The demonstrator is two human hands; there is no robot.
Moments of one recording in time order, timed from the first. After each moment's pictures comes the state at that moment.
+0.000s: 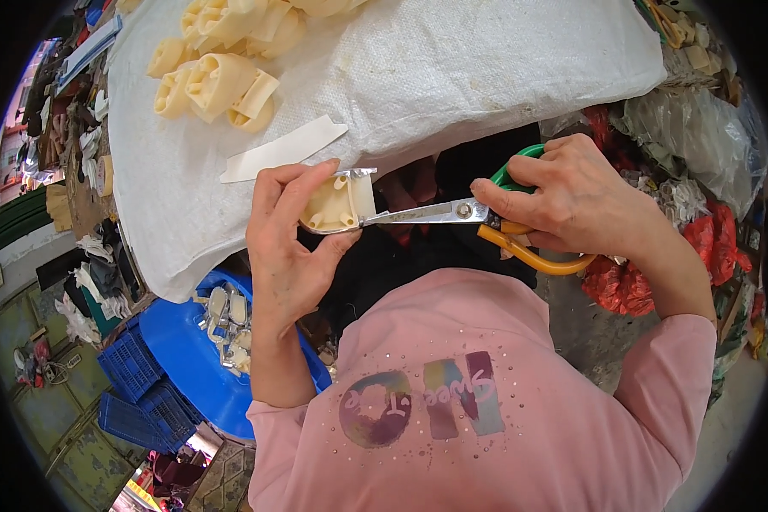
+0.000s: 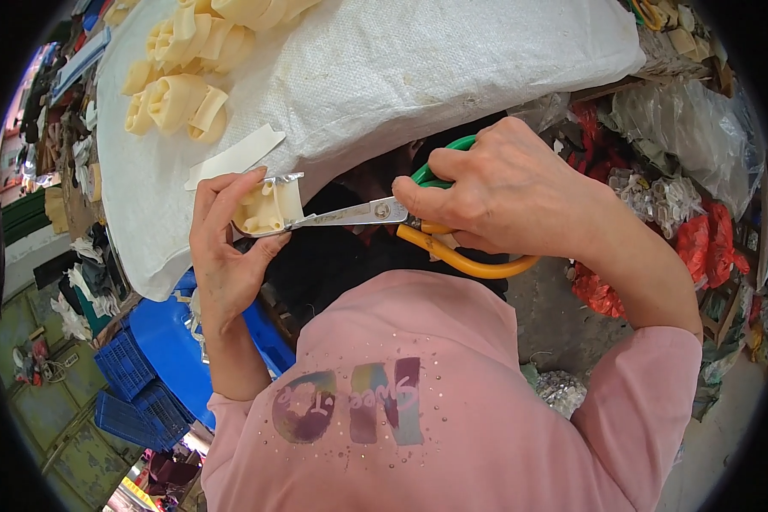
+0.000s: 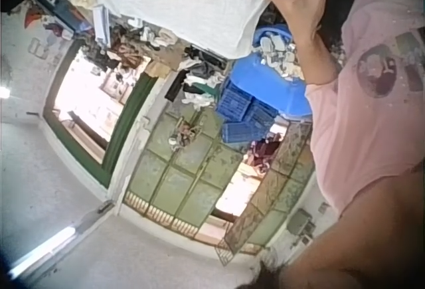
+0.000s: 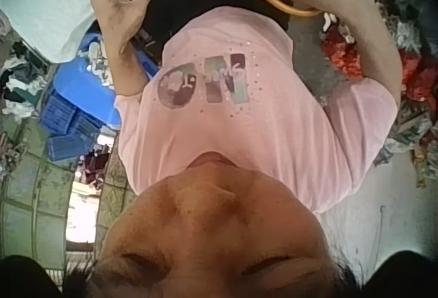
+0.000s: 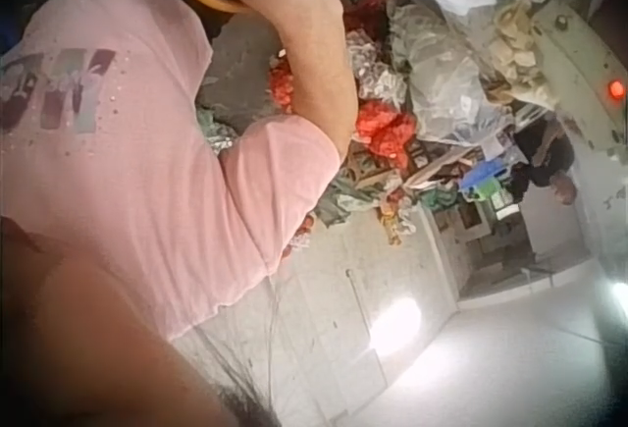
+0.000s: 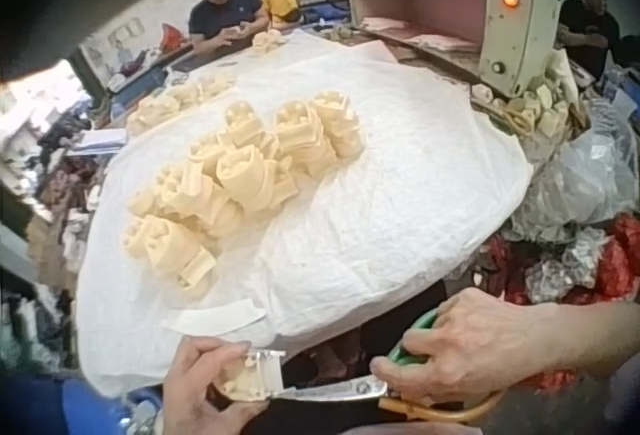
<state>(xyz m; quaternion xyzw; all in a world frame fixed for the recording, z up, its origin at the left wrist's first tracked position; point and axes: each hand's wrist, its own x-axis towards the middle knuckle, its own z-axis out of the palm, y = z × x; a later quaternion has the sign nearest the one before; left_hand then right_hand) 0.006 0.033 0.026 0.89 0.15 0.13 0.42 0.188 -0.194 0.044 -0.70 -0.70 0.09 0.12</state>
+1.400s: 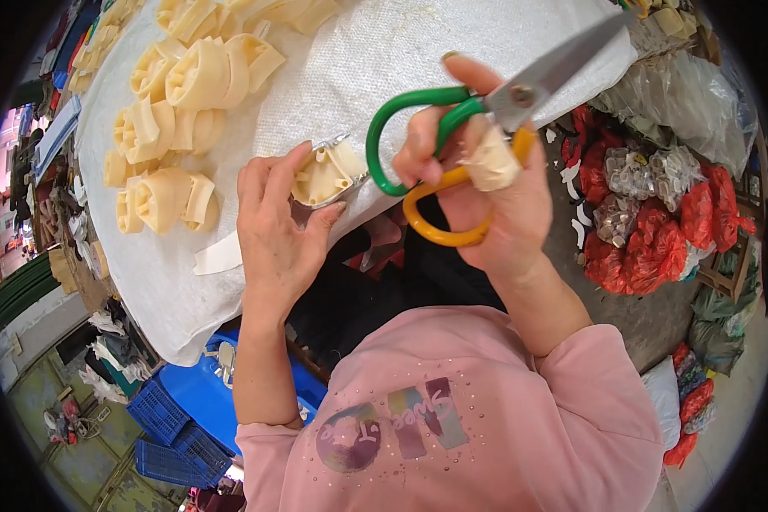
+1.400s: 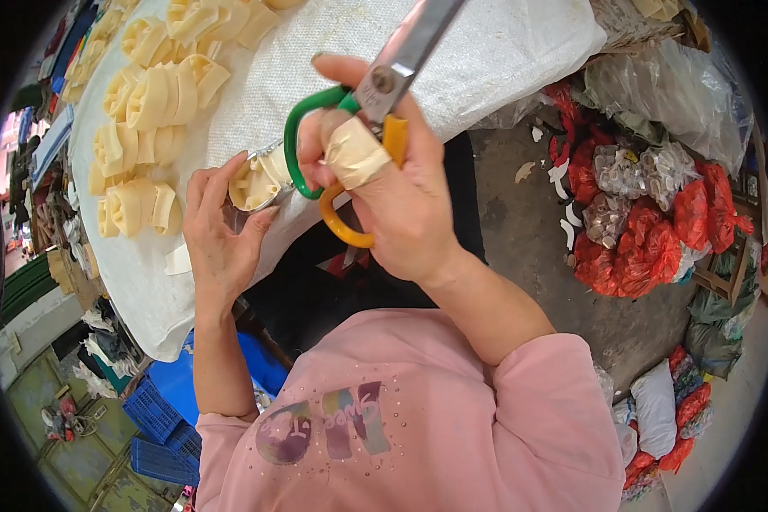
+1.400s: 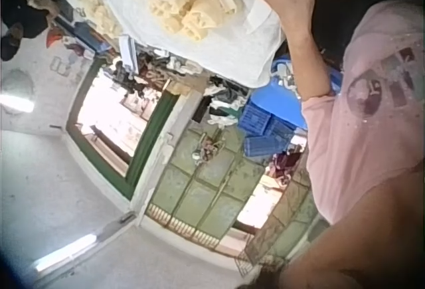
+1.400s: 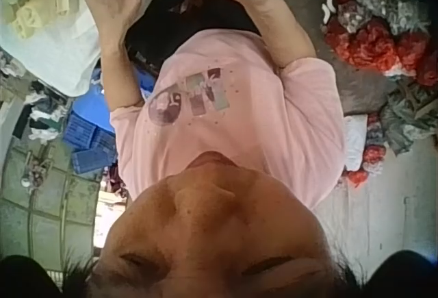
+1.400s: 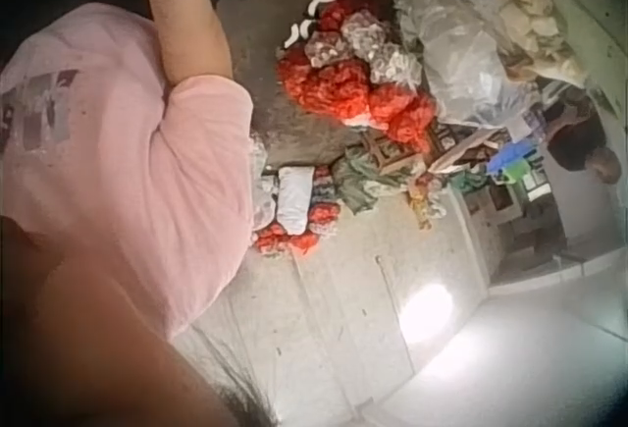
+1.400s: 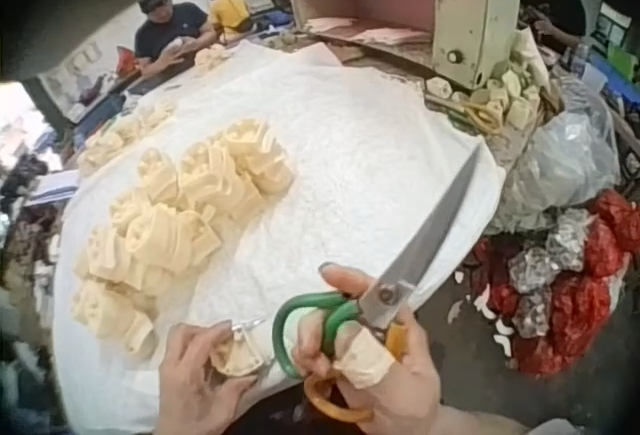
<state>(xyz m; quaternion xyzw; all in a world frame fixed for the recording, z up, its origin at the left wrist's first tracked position) 0.110 0.026 0.004 0.96 0.07 0.10 0.26 0.189 -0.147 -0.007 -0.29 -0.13 0.19 0.93</state>
